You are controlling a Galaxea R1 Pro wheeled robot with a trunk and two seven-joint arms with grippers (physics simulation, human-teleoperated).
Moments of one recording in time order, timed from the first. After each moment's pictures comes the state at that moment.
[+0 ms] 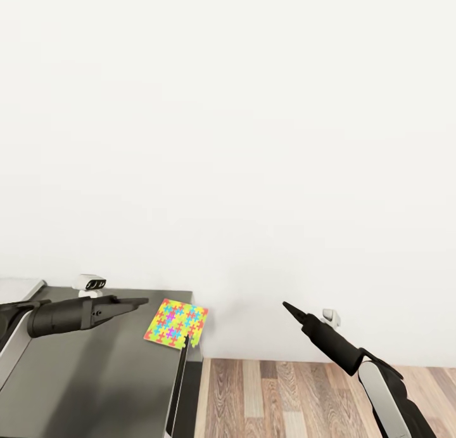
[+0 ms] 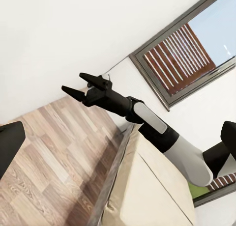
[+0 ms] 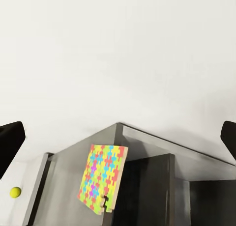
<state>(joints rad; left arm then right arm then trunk) -0.40 0.46 0.07 -1.51 0.57 1.03 -1.34 -0.24 -0.09 -0.12 -1.31 -0.81 0.56 0.48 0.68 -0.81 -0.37</state>
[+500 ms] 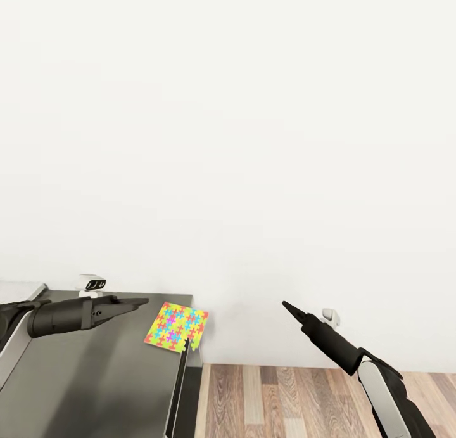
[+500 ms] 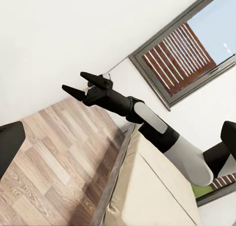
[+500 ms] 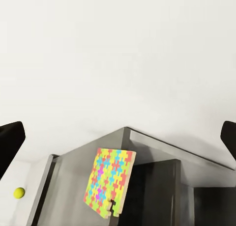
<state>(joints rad) -0.40 0.46 0.07 -1.50 0.57 1.03 -1.34 -0.24 -0.09 -0.12 -1.31 -0.81 0.55 0.49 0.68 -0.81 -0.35</state>
